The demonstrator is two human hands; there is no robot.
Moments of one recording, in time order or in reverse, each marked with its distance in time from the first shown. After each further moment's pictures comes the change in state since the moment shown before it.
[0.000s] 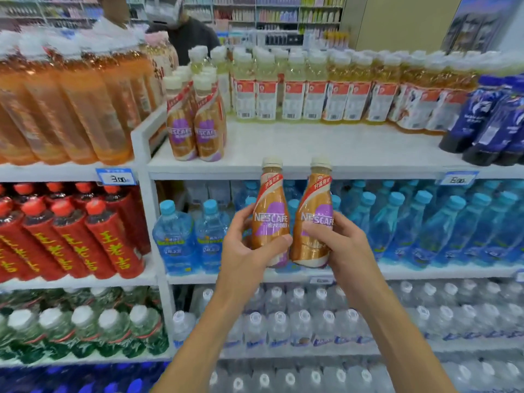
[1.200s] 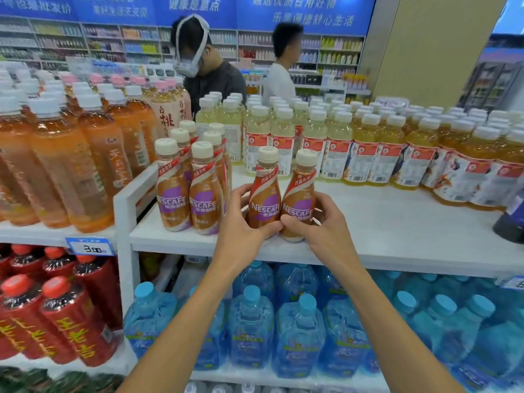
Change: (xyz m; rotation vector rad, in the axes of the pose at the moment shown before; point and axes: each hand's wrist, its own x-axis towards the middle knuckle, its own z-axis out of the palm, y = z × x) left_hand 0.227 0.017 0.002 0.273 0.040 0.242; right_hand 0.224 -0.041 0.032 -0.361 -0.043 -0.298
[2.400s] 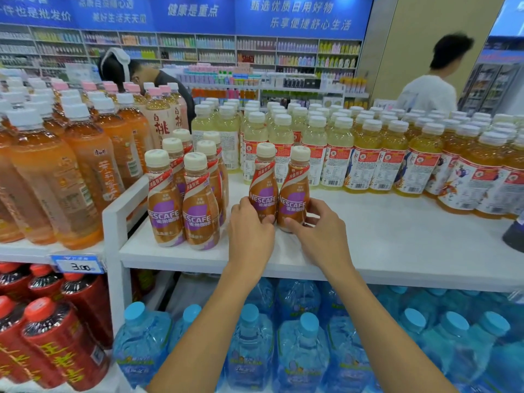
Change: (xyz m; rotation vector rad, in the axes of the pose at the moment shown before) left_hand 0.045 -0.016 0.033 0.520 0.227 -0.054; right_hand 0.032 0.012 0.010 -0.211 0.105 -0.011
